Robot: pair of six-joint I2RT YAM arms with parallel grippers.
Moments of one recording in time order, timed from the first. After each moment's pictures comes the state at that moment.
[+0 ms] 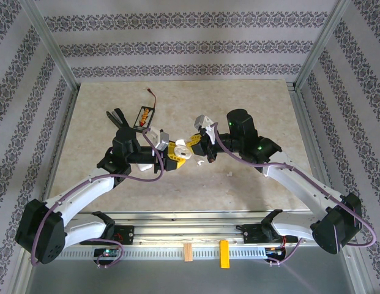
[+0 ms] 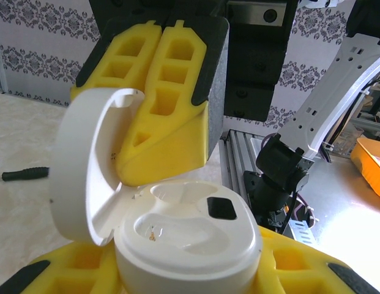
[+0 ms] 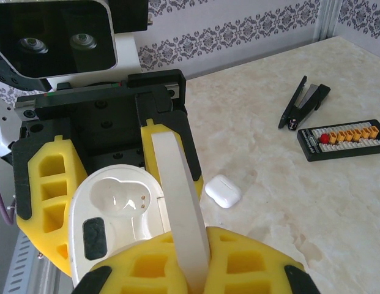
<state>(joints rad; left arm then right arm) -0.48 1.14 0.67 0.30 0.98 -0.04 0.61 1.21 1.02 -0.28 -0.72 -0.13</state>
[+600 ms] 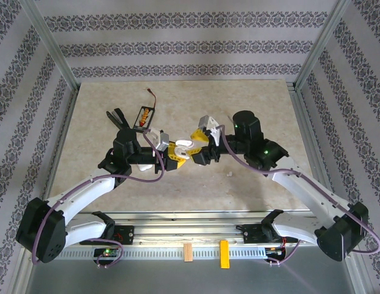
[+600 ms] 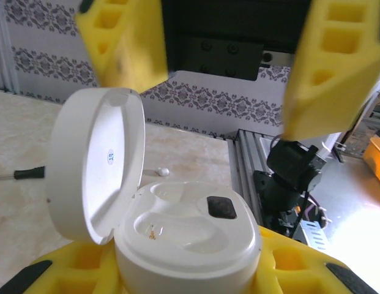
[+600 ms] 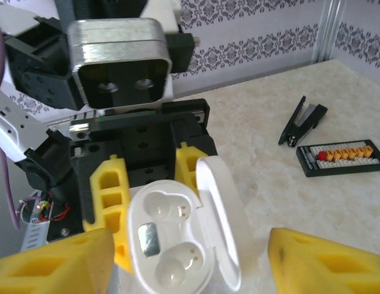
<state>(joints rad) -0.48 1.15 0.64 0.35 0.95 -0.03 0.61 1.10 1.00 -0.27 -0.72 -0.12</state>
